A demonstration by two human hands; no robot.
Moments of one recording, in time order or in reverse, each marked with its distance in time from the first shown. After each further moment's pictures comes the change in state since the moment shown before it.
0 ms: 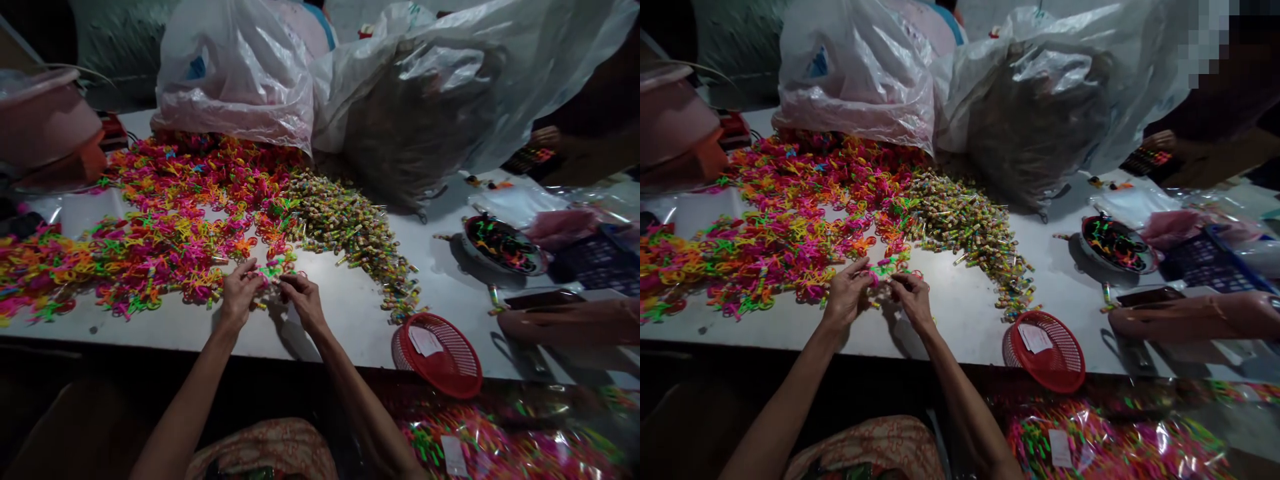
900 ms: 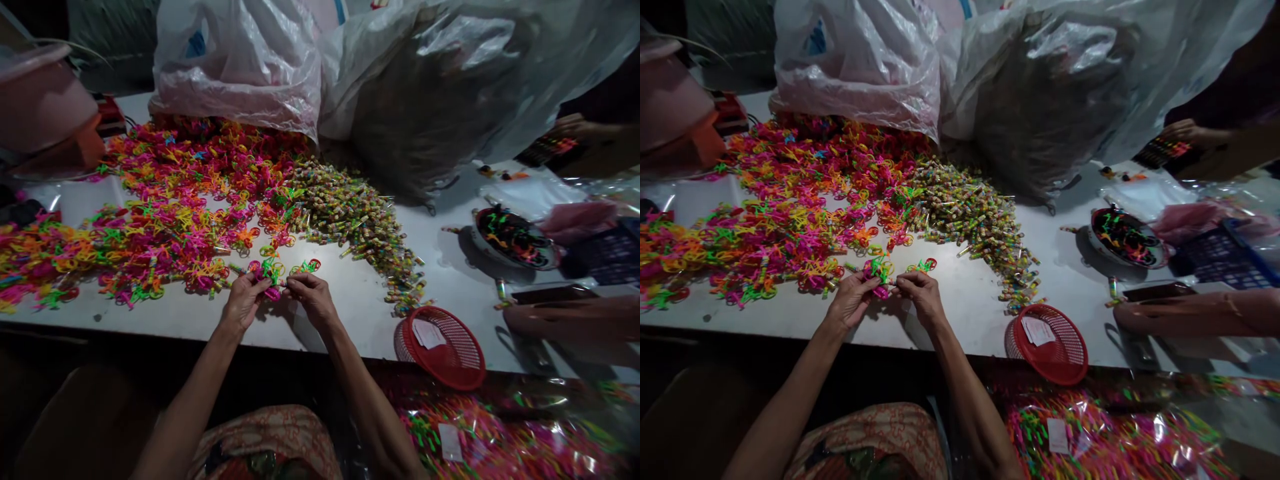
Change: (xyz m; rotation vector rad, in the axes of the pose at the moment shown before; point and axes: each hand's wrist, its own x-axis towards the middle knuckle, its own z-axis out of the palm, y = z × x) left_hand -0.019 -0.005 -0.005 -0.249 -0.161 -0.303; right_hand -0.008 0.003 -0.014 0.239 -0.045 0.205
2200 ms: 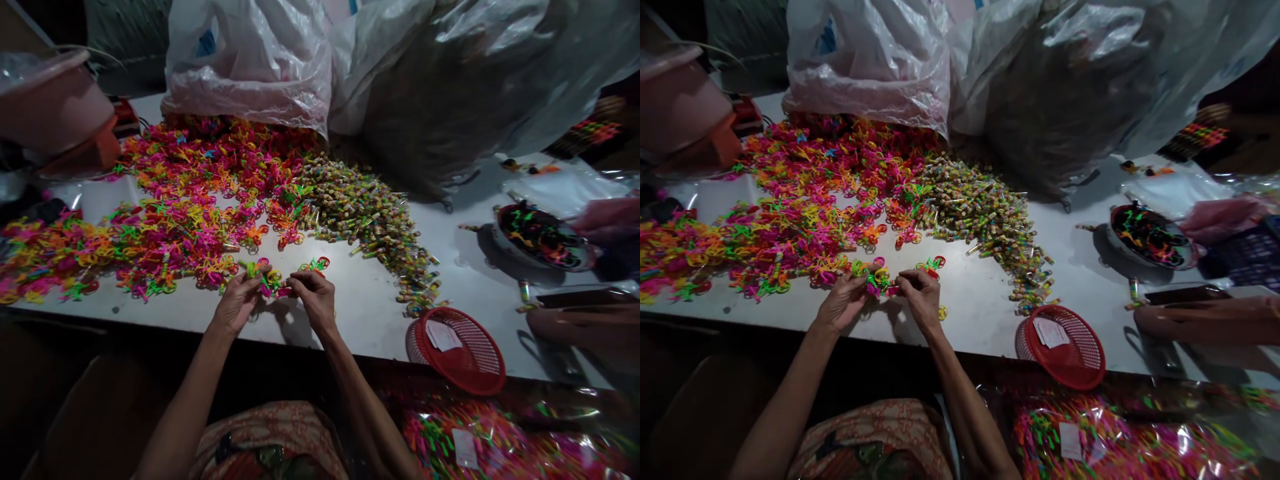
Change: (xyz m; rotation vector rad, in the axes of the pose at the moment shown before) left_hand -0.013 0.018 -0.020 -0.012 0.019 0.036; right_hand -0.016 -0.002 0.030 -0.225 0.153 -0.249
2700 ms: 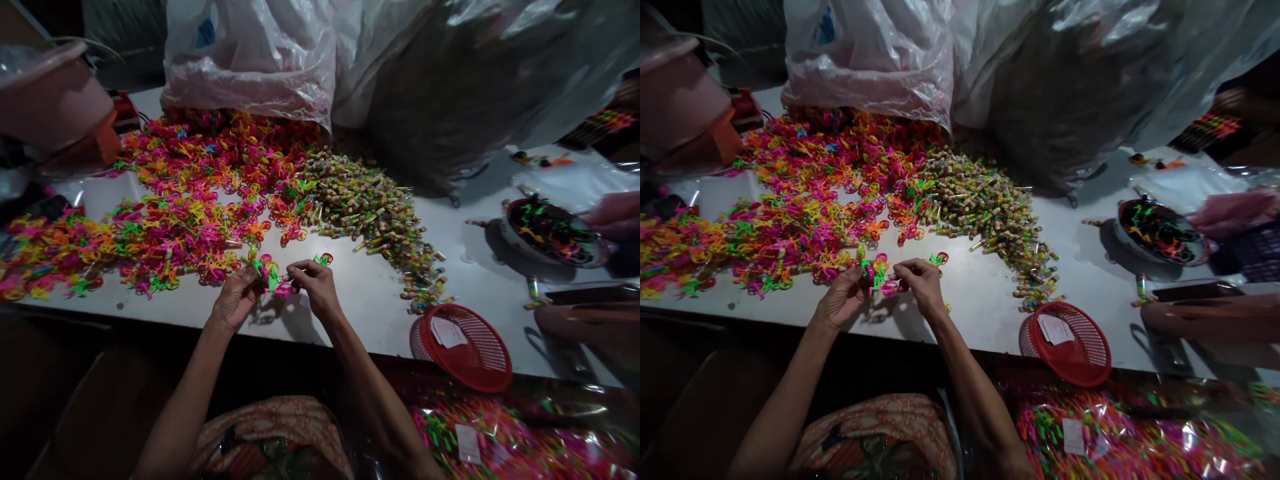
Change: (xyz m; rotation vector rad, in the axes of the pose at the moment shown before) left_hand 0.000 0.004 -0.007 -0.130 -0.007 -0.026; right_hand 0.016 -0.006 0.004 0.107 -0.164 0.111
